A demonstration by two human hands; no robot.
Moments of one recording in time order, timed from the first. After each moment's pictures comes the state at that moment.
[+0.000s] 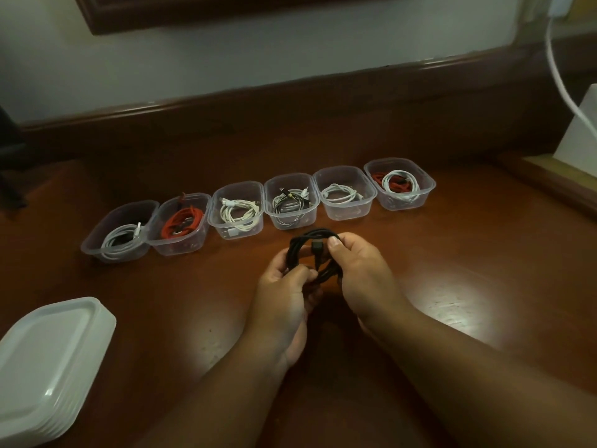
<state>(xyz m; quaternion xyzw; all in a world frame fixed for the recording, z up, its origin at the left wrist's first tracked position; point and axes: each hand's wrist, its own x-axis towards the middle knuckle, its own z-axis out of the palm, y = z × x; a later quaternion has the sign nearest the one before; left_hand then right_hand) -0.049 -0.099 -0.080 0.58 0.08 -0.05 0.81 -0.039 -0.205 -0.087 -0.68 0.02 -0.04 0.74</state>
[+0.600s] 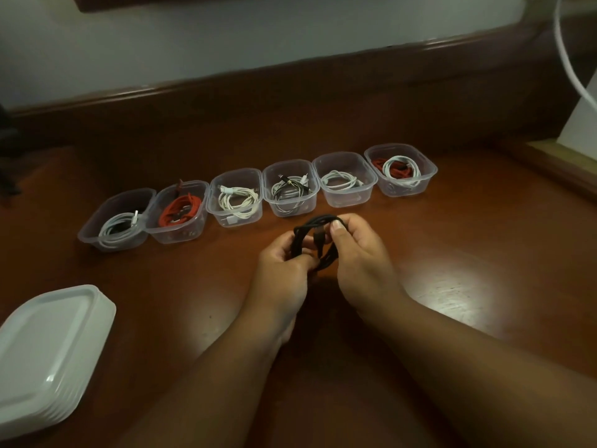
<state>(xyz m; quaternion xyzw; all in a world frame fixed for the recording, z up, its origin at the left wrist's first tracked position) -0.041 -0.092 -0.083 0.68 0.00 -0.04 0.73 -0.041 -0.202 -0.092 -0.67 -0.01 -0.10 0.74</state>
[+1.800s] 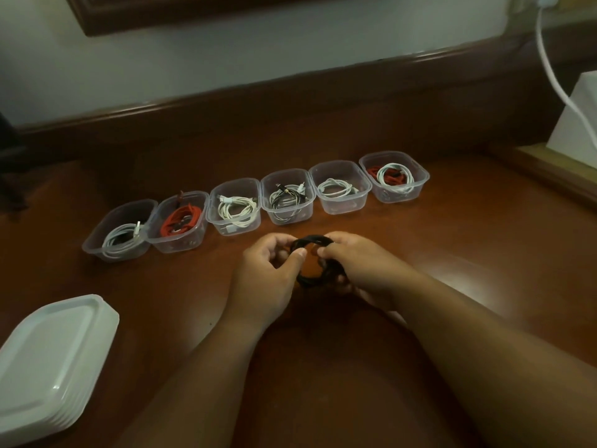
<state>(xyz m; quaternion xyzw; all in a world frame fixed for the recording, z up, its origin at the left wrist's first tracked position) -0.026 -0.065 -0.094 0.82 -0.08 0.12 0.55 -0.025 -0.224 -0.072 -0.74 0.02 0.15 0.65</state>
